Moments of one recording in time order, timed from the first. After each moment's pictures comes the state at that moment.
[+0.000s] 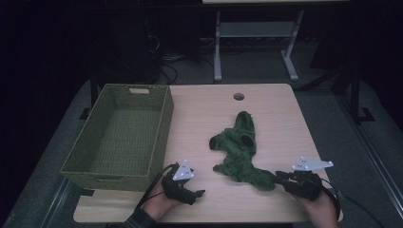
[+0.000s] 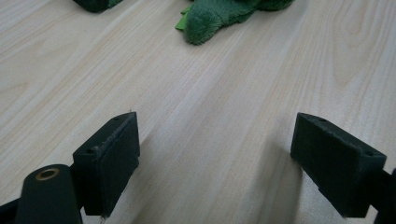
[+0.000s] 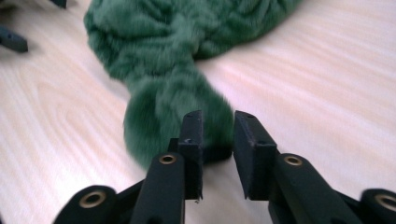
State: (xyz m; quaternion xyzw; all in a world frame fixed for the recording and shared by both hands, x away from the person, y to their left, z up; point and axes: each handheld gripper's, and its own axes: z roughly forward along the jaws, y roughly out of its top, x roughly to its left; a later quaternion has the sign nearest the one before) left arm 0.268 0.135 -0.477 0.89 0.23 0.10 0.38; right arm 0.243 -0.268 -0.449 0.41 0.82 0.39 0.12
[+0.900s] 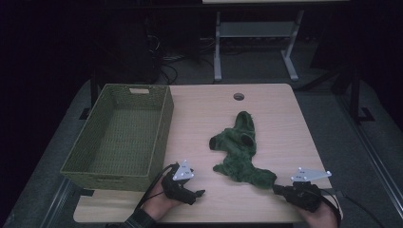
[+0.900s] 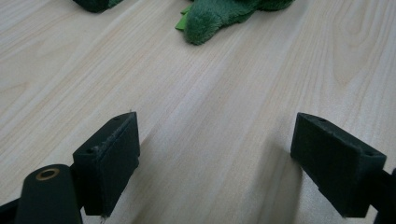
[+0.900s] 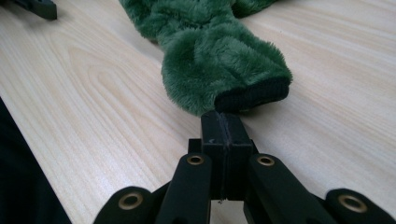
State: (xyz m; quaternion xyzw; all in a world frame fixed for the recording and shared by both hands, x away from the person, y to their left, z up) left arm 0.268 0.135 -0.477 0.89 0.23 0.10 0.38; right arm 0.222 -0.265 -0.465 0.41 0.82 0.38 0.08
